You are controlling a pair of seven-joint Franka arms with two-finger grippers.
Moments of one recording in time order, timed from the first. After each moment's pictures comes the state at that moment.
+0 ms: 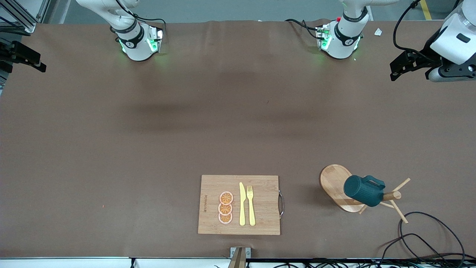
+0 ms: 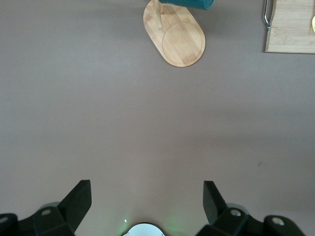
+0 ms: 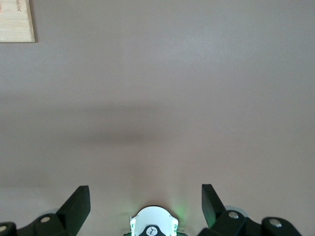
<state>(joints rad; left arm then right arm) -0.04 -0.13 -0.10 -1.65 0.02 1.49 -0.15 -0.03 -0.09 -0.05 -1.53 0.02 1.32 -0.07</state>
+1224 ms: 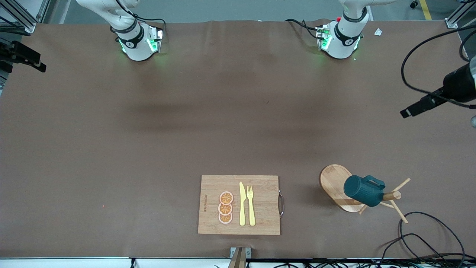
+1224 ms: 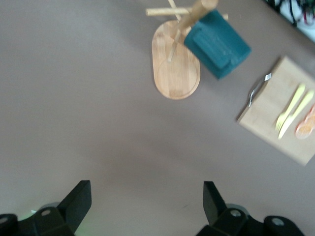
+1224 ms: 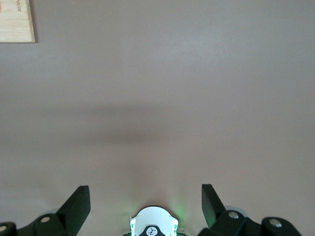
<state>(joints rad) 0.02 0.11 -0.06 -1.47 -0.16 1.57 -0.61 -0.03 -0.09 -0.05 -1.53 0.02 1.32 -0.07</state>
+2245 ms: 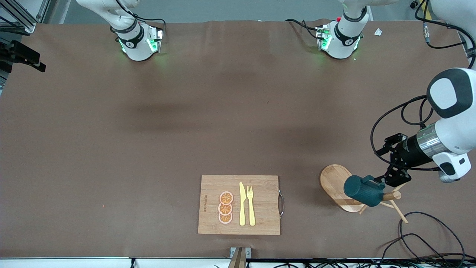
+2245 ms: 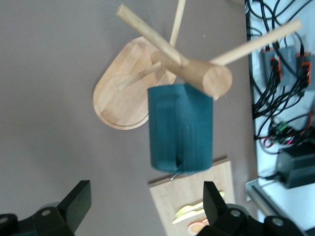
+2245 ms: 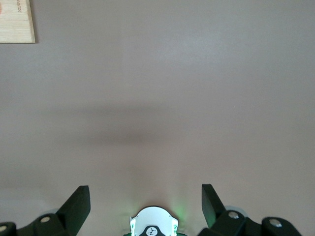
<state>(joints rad) 0.00 0.39 -0.07 -1.49 -0.29 2.04 -1.25 -0.03 -0.09 -0.05 -1.52 0.02 1.32 -0.07</state>
